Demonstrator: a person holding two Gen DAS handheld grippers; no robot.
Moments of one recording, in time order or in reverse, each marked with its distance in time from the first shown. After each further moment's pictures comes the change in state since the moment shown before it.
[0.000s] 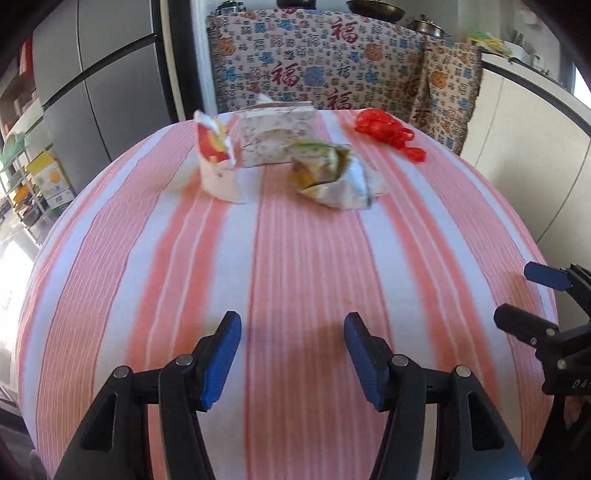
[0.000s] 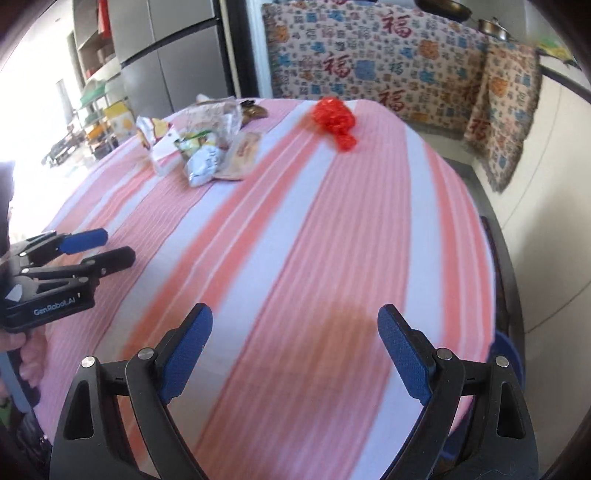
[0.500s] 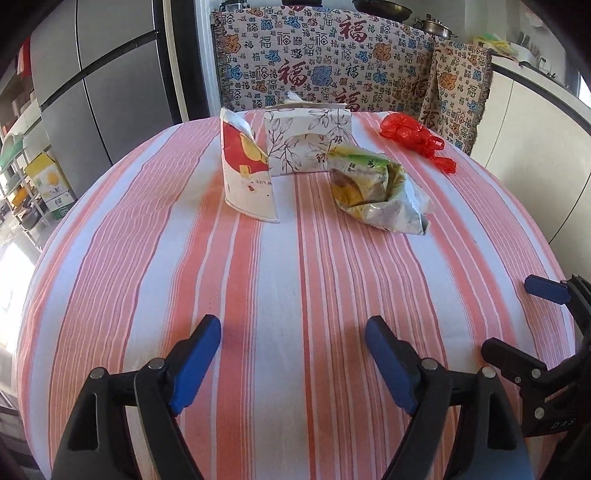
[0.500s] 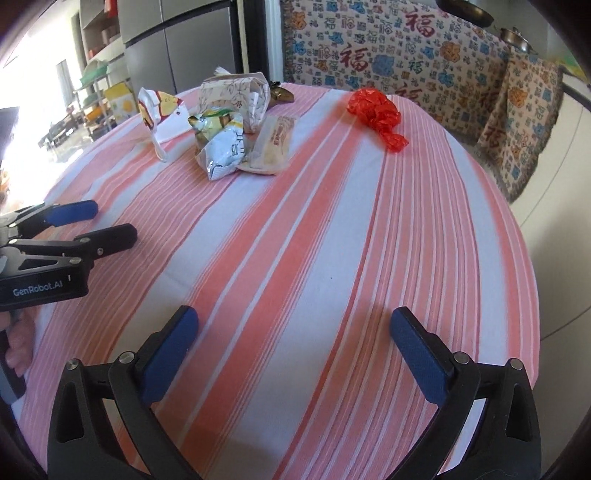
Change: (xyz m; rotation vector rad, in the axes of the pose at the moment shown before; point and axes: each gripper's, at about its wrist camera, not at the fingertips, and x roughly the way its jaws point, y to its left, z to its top) left arm 0.023 0.025 0.025 0.018 0.000 0.000; right arm 0.028 0.027 0.015 -0.024 0.012 -0.036
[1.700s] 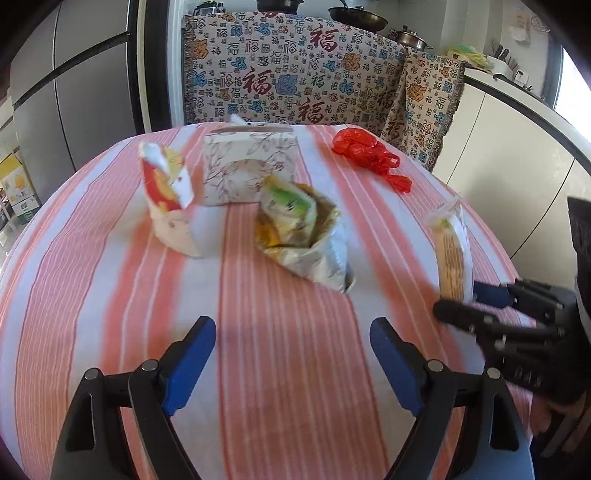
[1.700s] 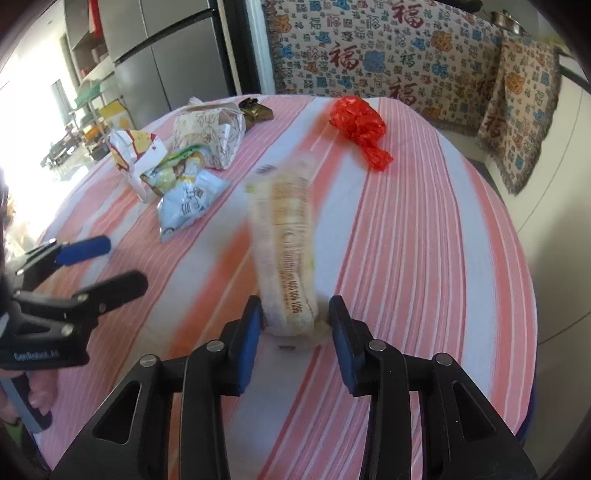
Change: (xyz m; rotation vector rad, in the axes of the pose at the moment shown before) left arm 0.007 -0.037 0.027 -0.002 -0.034 -0.157; right arm 0.000 -0.029 0.019 0.069 -0.030 0.049
